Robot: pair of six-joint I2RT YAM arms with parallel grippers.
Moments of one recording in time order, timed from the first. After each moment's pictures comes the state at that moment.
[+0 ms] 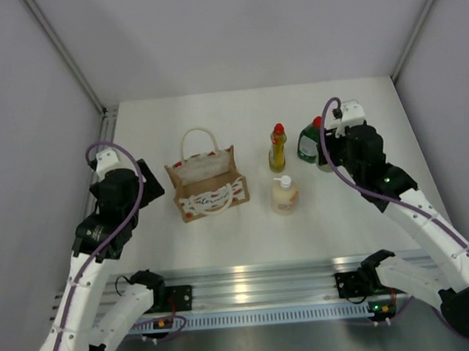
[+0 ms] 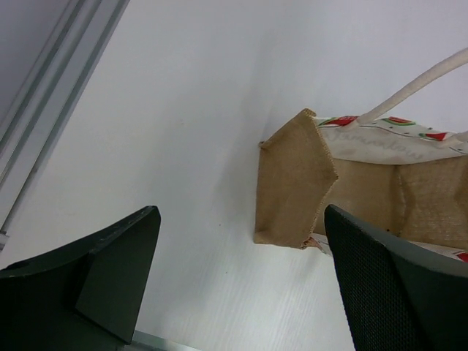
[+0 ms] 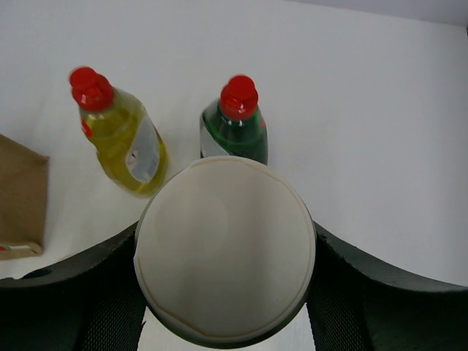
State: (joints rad) left arm -0.31 0.74 1.00 -0.82 -0.46 -0.51; right arm 0.43 0.96 0.95 -0.33 0.27 0.06
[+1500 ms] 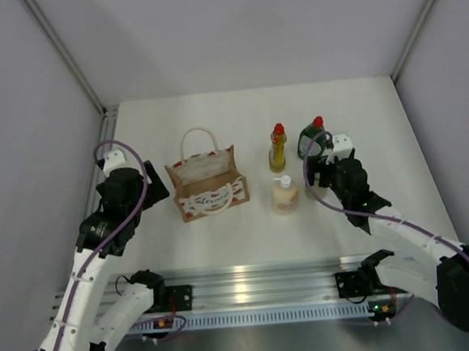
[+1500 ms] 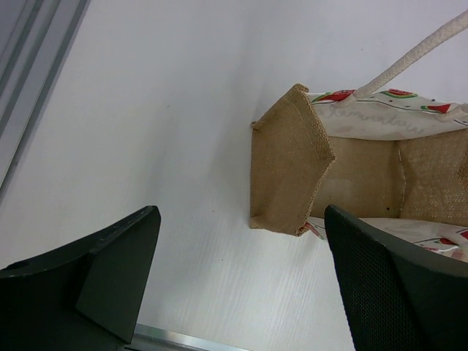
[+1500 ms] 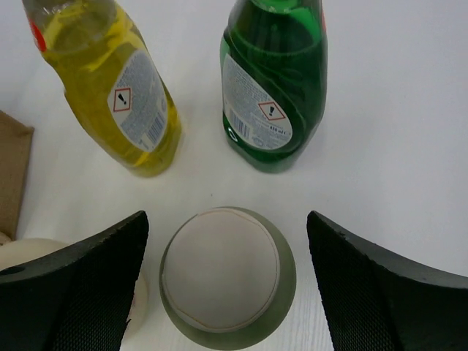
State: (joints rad) left arm -0.31 0.76 0.97 -0.82 -0.40 -0.51; right arm 0.42 1.02 0.44 0.24 0.22 0.12
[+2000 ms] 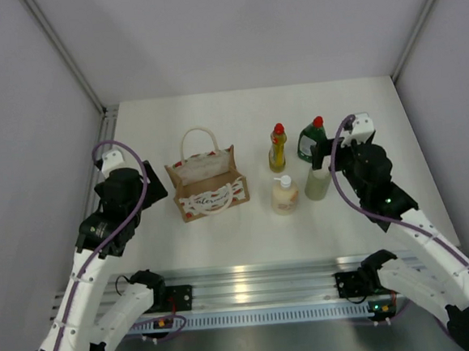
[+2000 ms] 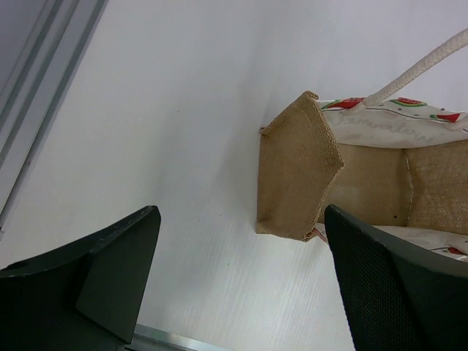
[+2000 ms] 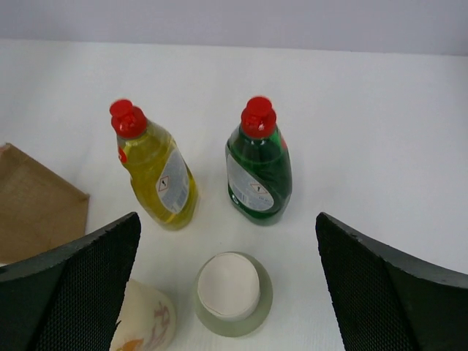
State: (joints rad) left arm -0.31 0.75 0.97 -0.82 -0.44 -0.51; right arm 0.42 0.83 0.65 0.01 0.24 0.12
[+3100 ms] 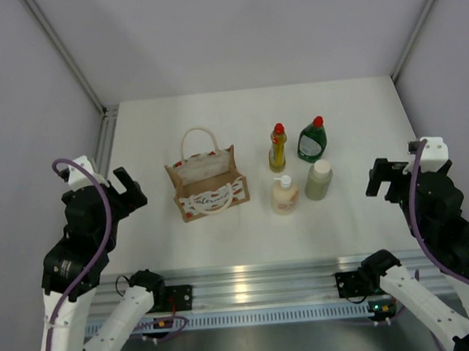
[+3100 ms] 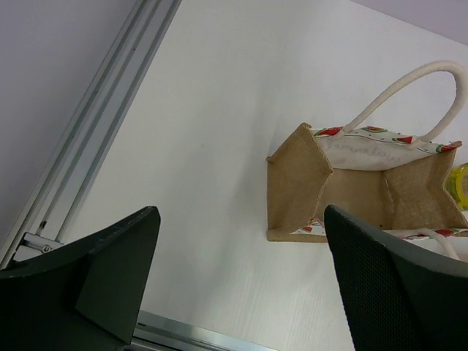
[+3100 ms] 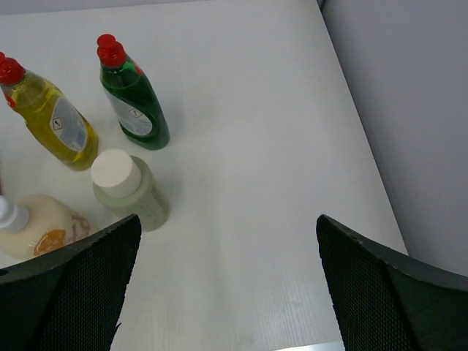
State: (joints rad) left arm -0.31 0.63 1.19 -0.99 -0.49 -0.42; right arm 0.42 0.48 1.04 -0.89 0.54 0.16
